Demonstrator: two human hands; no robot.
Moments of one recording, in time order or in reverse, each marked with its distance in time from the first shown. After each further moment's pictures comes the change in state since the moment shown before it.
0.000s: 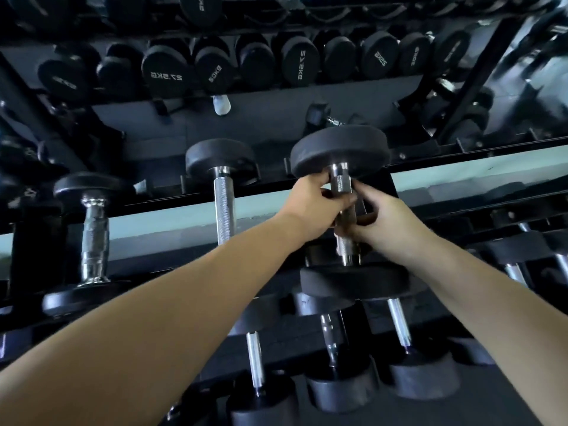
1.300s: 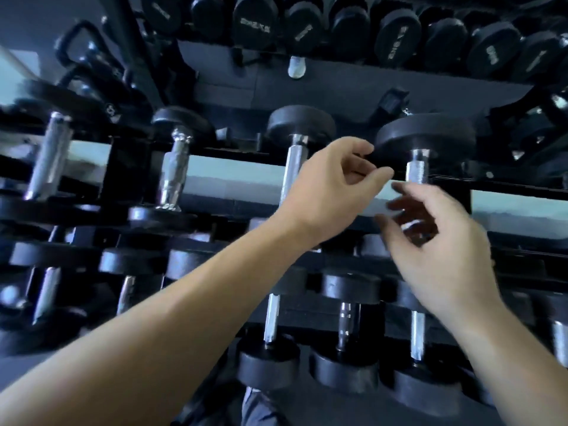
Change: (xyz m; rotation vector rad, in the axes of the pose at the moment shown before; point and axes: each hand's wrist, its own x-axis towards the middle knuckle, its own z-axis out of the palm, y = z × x) left_hand -0.083 0.034 -0.066 0.028 0.305 0.082; right_hand -0.044 -0.066 0.039 -0.118 0.170 -0.194
